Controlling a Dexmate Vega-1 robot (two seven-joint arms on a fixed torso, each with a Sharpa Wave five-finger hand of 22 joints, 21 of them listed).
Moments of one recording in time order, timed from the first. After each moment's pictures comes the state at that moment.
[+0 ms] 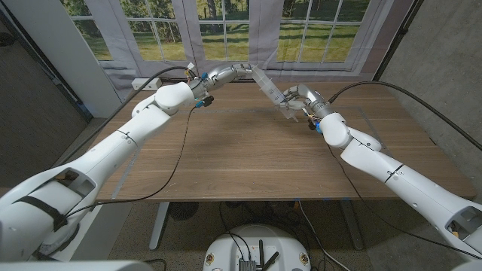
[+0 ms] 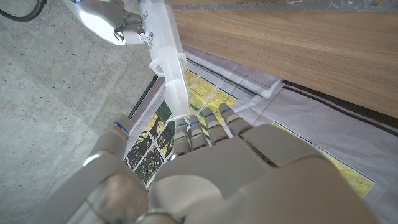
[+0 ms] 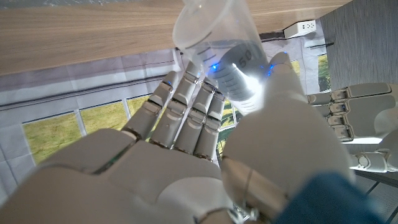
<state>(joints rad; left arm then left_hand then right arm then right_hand) 0.50 0.67 0.59 -1.54 -0.21 -0.15 -0.29 0.14 0.08 0.66 -0.17 0.18 0.21 -0.04 0.18 0.17 0.10 -0.07 0.19 0.18 0.13 -0.04 0.18 0.16 0.07 0.03 0.18 0.17 -0.75 -0.70 -0.59 -1.76 -0.21 -0.17 -0.23 0.94 -0.11 0.28 -0.17 0.22 0.96 -0.09 0.27 0.20 1.05 -0.18 0.22 0.33 1.01 -0.16 0.27 0.64 0.60 -0.06 0.21 0.18</state>
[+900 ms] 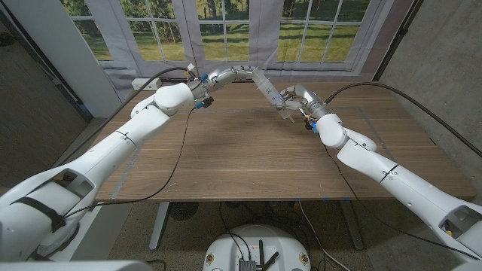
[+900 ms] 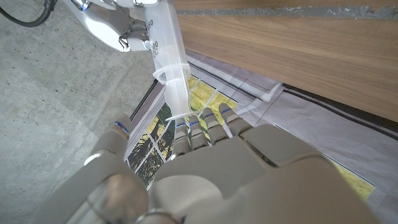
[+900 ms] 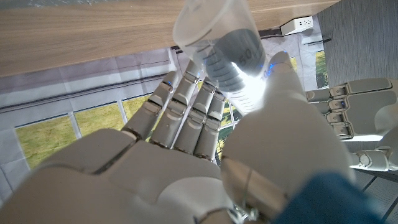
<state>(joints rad) 0.50 0.68 0.59 -1.55 -0.21 -0.15 -0.30 0.14 0.08 0.66 -0.17 0.18 0.21 -0.04 0.18 0.17 0.10 -0.07 0.19 0.18 0.13 -0.04 0.18 0.16 0.07 0.03 0.18 0.17 -0.74 -0.67 -0.60 -1.74 -0.21 -0.16 -0.24 0.95 -0.12 0.28 -0.17 0.22 0.96 -0.08 0.26 0.20 1.05 -0.18 0.22 0.33 1.01 -0.16 0.27 0.64 0.60 -0.06 0.21 0.18</state>
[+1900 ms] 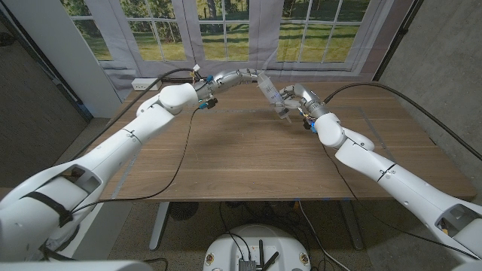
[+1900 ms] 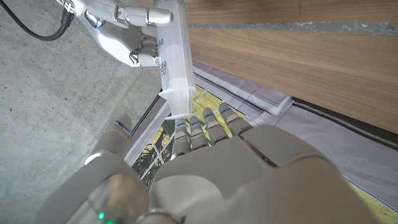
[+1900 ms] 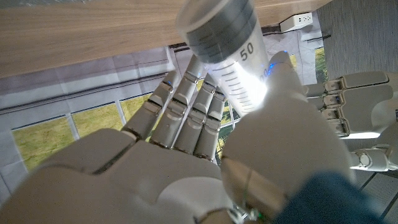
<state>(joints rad) 0.47 0.64 0.62 -1.49 -0.22 -0.17 -0.36 0.15 0.09 0.66 -0.17 0.18 0.21 -0.04 0.18 0.18 0.10 -0.07 0.19 0.18 0.13 -0.04 0.18 0.16 0.07 0.03 0.18 0.17 -0.73 -0.66 -0.61 -1.72 -0.21 -0.14 -0.25 0.95 -0.12 0.28 -0.17 0.22 0.96 -0.08 0.26 0.20 1.05 -0.18 0.22 0.33 1.01 -0.16 0.27 0.65 0.61 -0.06 0.21 0.18</state>
